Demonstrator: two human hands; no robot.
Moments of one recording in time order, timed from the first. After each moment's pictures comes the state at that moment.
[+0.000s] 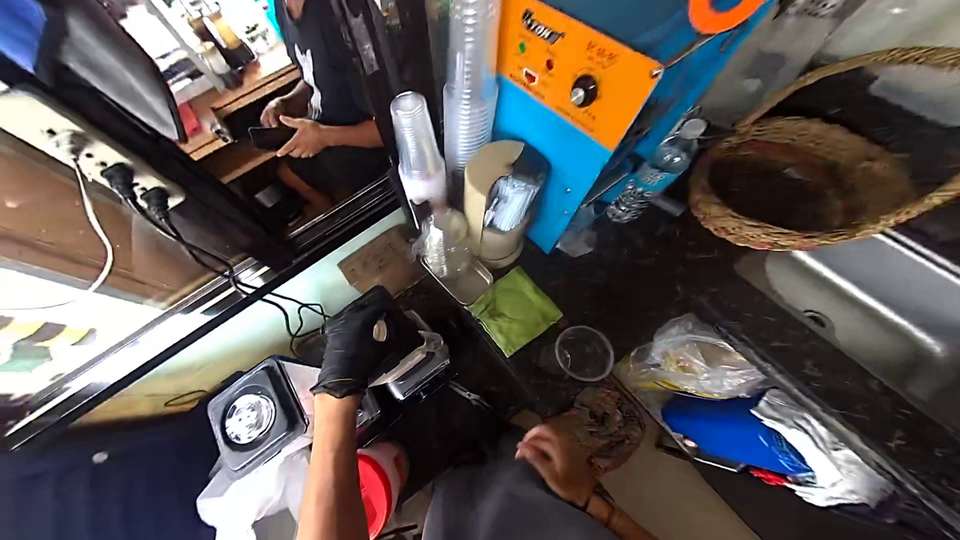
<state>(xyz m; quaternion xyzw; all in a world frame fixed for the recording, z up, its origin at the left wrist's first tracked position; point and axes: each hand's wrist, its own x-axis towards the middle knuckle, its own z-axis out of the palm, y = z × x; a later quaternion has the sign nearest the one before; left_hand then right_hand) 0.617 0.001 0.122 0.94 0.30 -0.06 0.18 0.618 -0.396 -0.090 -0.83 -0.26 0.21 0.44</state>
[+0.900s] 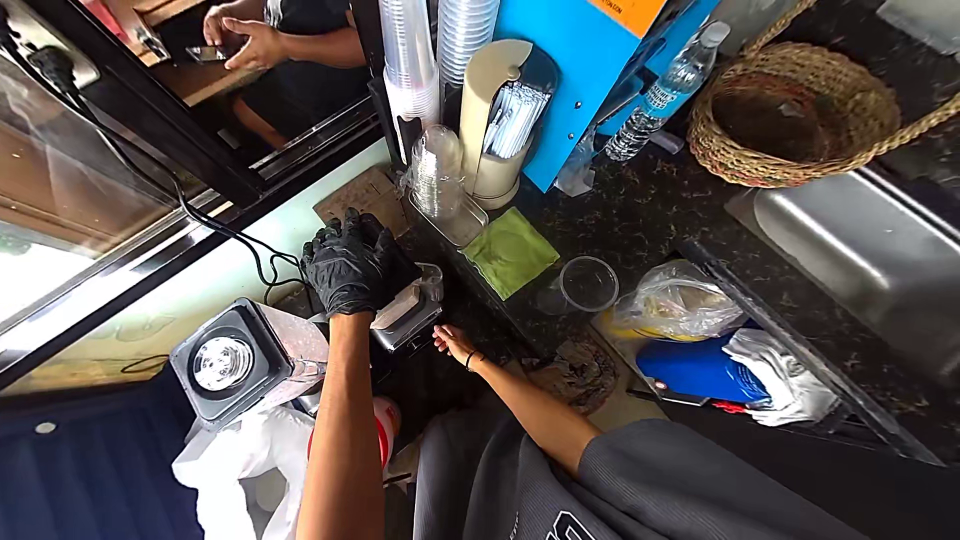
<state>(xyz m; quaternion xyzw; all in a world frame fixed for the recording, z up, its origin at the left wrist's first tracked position) 0.637 -0.002 0.096 0.92 0.39 -0.04 0.08 0.638 -0.191 -0.207 -0.70 -0.06 0.50 0.51</state>
